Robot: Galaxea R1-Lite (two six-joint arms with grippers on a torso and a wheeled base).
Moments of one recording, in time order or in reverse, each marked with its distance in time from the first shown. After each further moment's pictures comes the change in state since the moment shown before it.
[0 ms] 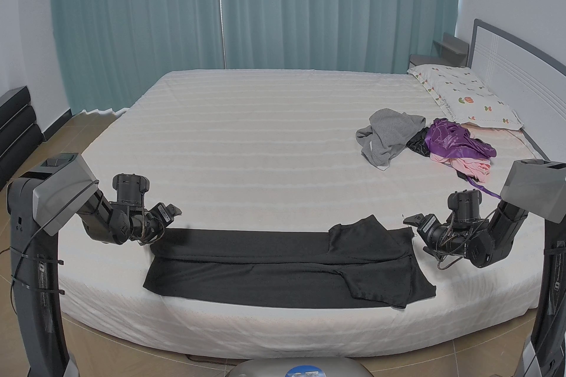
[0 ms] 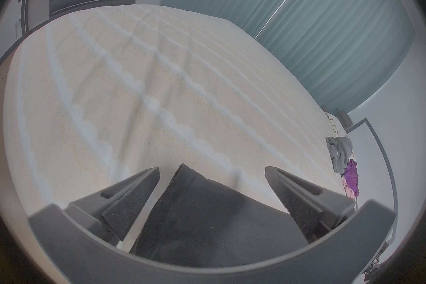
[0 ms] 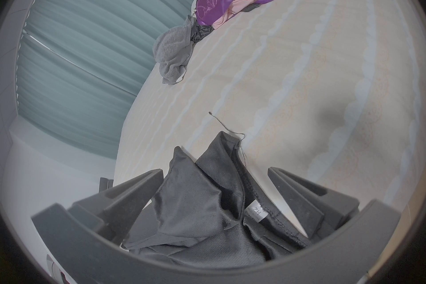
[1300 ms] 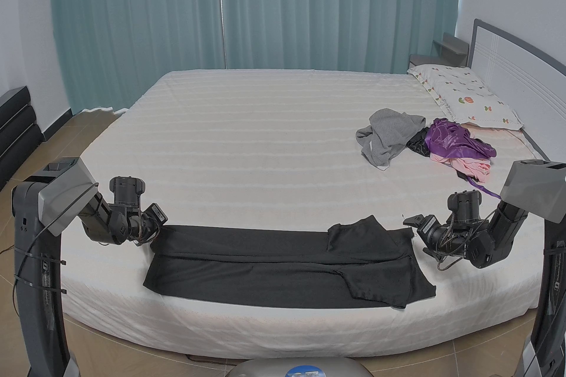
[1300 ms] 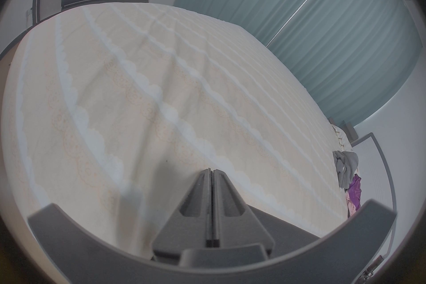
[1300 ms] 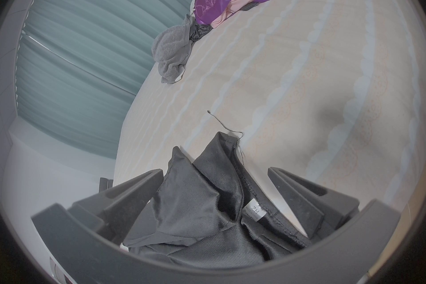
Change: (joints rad) left arm 0.039 0.056 -0.051 -0.008 0.029 -0.044; right arm 0.000 0.002 0.003 0.001 0.002 0.005
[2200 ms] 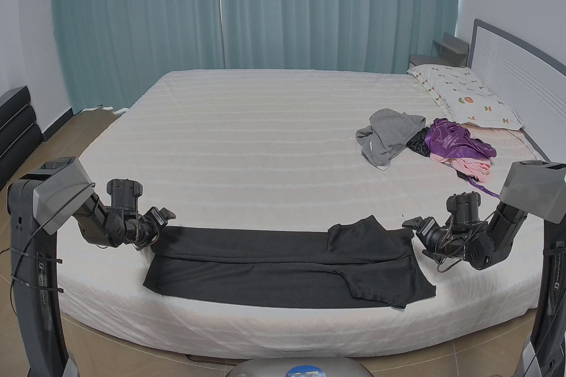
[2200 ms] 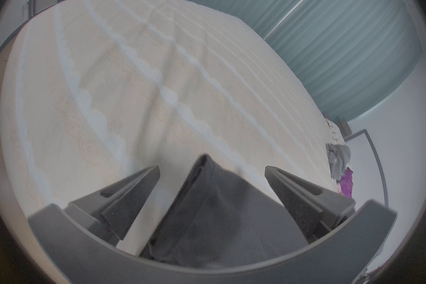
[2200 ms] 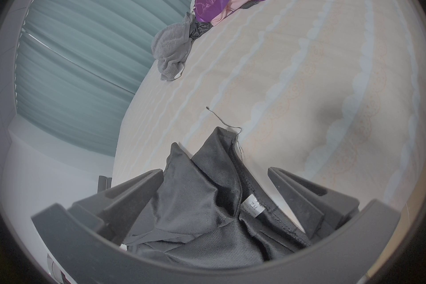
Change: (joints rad) left arm 0.001 -0.030 0.061 -0.005 -0.068 -0.011; right arm 0.007 0.001 0.011 -0.002 -0.001 -0.006
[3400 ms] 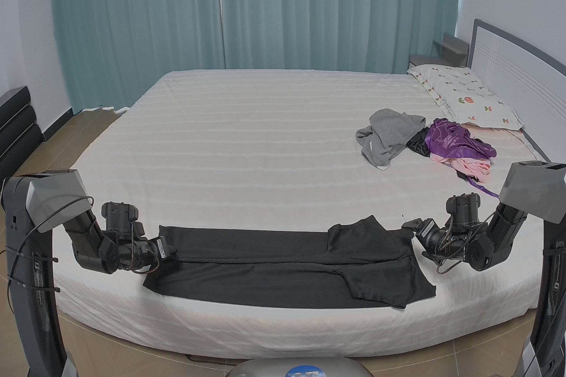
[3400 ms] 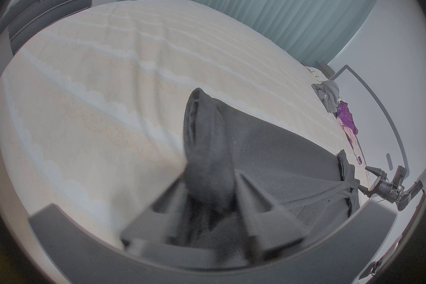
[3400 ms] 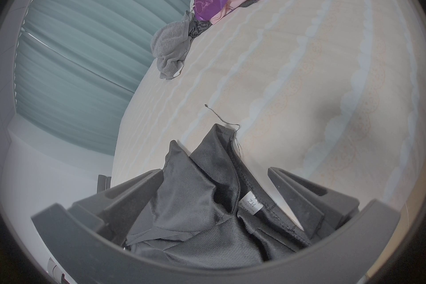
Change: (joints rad) left arm -0.006 -0.042 0.295 -0.204 -0.142 0.381; right arm 0.003 0.001 0.009 0.000 0.001 -0.001
